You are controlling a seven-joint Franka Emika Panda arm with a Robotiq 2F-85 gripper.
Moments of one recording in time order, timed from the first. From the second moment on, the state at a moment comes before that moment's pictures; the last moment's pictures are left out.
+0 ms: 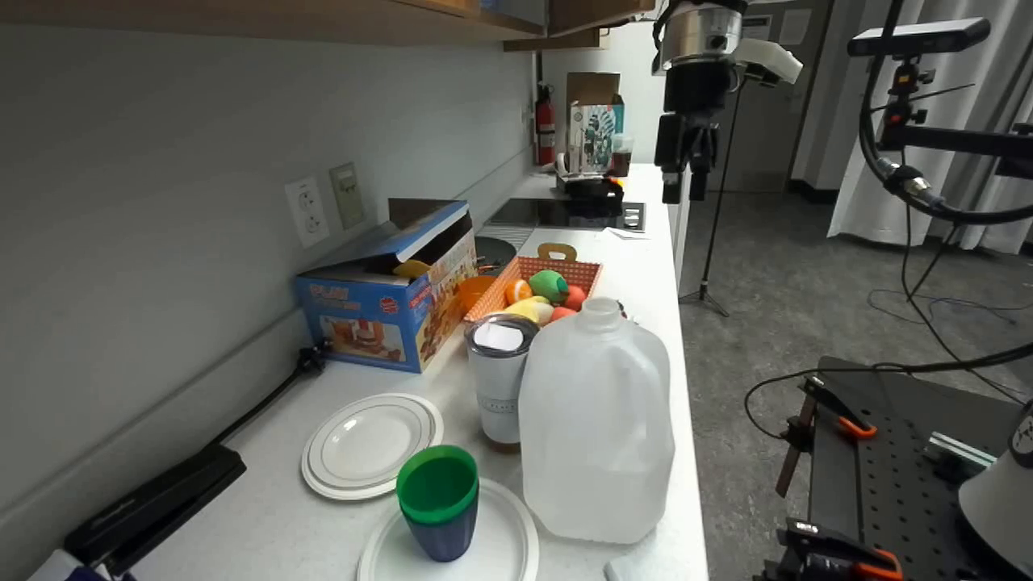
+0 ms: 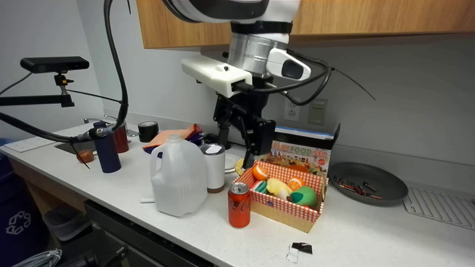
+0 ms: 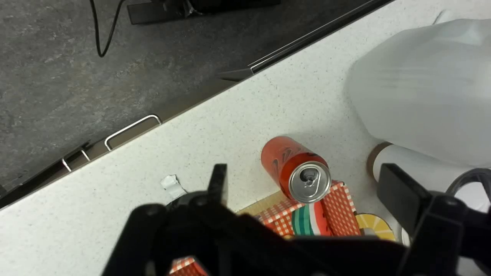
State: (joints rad) arm -0.05 -0.27 -0.22 -2.34 0.11 1.94 -0.17
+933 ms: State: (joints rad) arm -0.07 -0.28 -0.22 -2.34 0.06 1.94 -0.18
